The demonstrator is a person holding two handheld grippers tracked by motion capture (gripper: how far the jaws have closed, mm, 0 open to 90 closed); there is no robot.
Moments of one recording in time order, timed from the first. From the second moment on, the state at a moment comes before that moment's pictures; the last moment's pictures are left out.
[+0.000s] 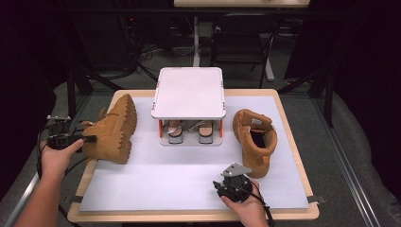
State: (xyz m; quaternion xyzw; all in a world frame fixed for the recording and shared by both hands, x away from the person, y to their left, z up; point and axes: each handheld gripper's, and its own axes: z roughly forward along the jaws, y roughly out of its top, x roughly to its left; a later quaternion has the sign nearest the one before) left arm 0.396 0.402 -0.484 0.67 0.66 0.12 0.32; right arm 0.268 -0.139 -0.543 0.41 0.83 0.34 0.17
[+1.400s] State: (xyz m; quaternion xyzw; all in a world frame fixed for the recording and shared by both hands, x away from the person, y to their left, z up) left arm 0.395 0.368 -0.443 0.70 0.62 0.13 0.33; right arm 0.270 -0.142 -0.545 0.42 0.82 0.35 0.16
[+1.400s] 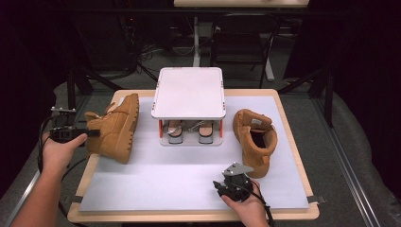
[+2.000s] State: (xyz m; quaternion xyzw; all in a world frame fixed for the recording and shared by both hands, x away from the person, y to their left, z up) left arm 0.418 0.337 -0.441 0.69 0.62 0.08 0.36; right arm 0.271 -0.142 -0.546 0.41 0.83 0.35 0.16
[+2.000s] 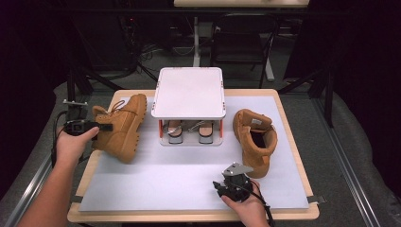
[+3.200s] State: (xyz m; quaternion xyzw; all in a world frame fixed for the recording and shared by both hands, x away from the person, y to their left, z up) left arm 0.388 0.301 -0.419 0.72 0.60 0.07 0.34; right arm 0.270 -0.142 -0.546 0.41 0.82 0.36 0.15
